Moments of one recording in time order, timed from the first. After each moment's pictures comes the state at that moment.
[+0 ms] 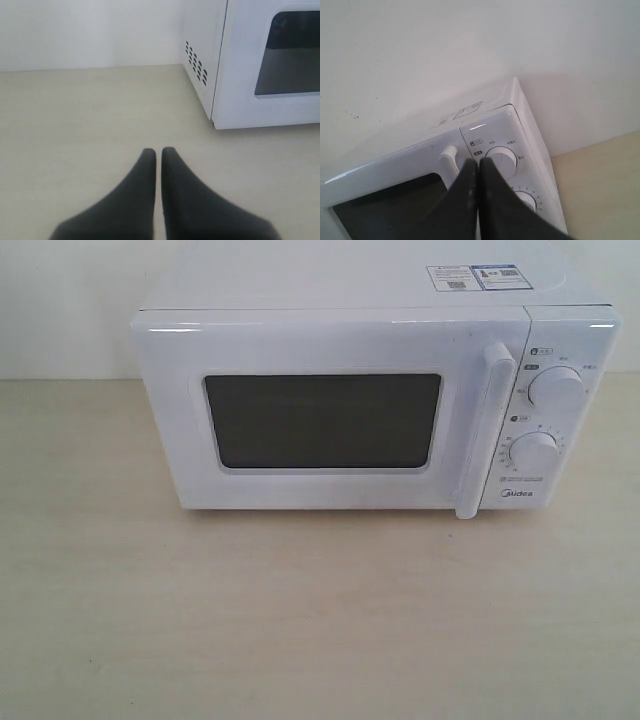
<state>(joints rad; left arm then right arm) -0.10 0.00 0.00 0.01 0.31 -0.03 0.08 0.01 -0.08 1.70 0.05 -1.28</state>
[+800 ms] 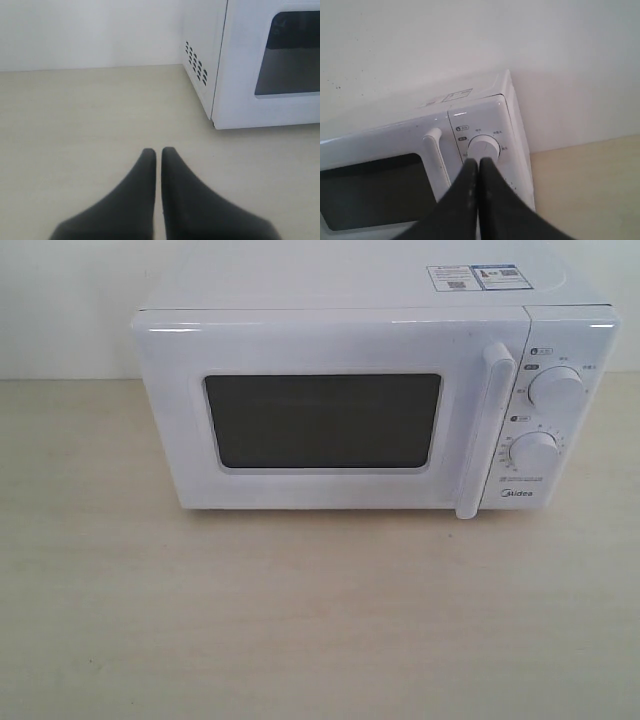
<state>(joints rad) -0.10 0.00 0.00 0.01 0.31 -0.03 0.08 0.01 -0.07 0.93 0.06 -0.68</state>
